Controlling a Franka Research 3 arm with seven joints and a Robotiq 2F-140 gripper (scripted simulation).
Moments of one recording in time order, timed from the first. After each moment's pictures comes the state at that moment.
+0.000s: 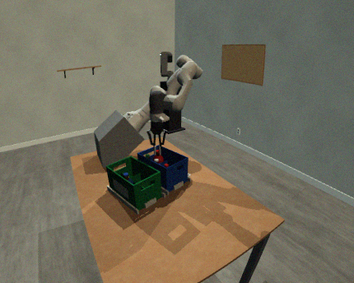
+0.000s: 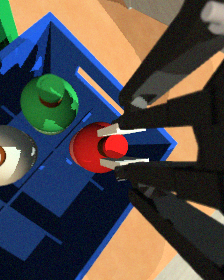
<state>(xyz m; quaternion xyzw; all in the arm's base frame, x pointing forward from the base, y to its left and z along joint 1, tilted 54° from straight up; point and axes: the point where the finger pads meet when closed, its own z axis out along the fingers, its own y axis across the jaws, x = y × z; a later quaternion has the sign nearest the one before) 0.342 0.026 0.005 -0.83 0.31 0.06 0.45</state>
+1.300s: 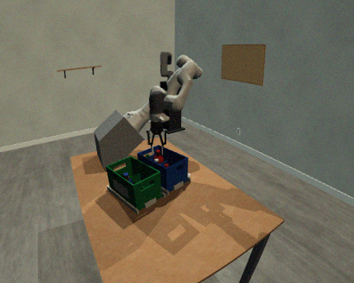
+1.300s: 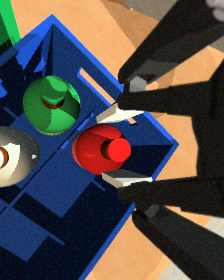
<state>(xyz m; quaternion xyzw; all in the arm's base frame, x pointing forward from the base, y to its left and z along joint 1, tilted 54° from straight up) 0.343 0.025 0.003 -0.83 0.31 0.06 0.45</state>
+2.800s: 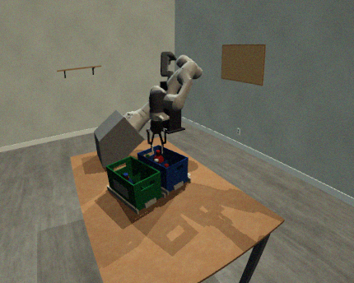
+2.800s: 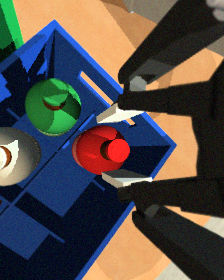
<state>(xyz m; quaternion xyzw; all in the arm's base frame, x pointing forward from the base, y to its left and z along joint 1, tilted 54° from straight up) 0.342 0.019 0.005 -0.84 0.31 0.06 0.45</state>
